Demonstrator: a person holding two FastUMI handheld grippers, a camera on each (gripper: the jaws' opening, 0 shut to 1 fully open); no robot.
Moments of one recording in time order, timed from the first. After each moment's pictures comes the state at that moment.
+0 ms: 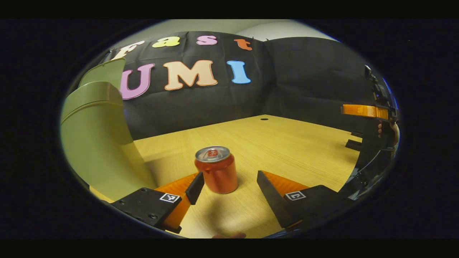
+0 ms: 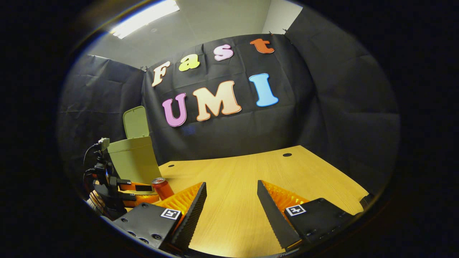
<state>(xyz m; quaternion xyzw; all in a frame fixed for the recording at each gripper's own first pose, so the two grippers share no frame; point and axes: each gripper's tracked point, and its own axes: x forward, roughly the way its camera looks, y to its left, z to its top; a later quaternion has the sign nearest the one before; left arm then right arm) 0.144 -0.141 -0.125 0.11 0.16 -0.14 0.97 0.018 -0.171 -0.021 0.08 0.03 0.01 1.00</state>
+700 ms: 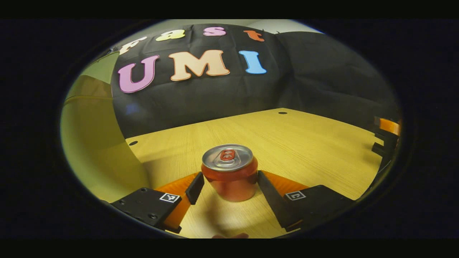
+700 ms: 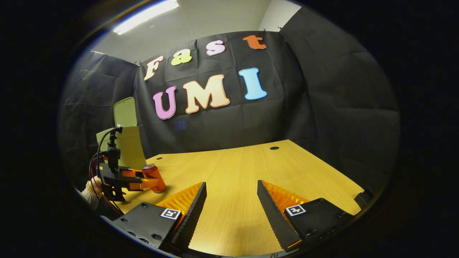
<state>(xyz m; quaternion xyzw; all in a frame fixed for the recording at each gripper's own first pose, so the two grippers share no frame) 0.212 -0.124 -0.150 0.11 0.20 -0.08 0.97 0.026 -0.208 -0.066 0.07 0.06 -0.02 1.00</state>
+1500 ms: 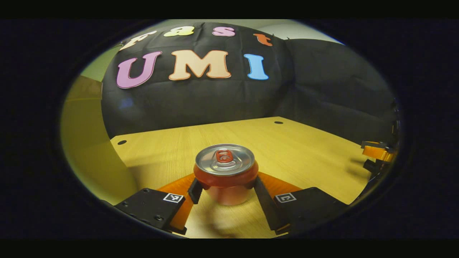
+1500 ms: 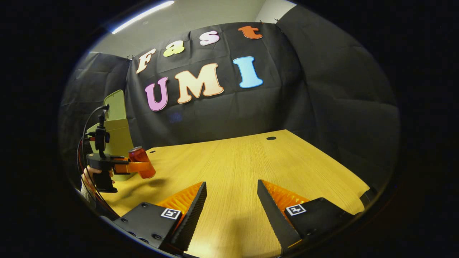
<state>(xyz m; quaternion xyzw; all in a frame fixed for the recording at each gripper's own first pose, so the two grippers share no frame) 0.231 -0.144 -0.106 0.05 0.17 -0.12 0.98 0.055 -0.215 -0.075 0.07 0.09 -0.03 0.99</state>
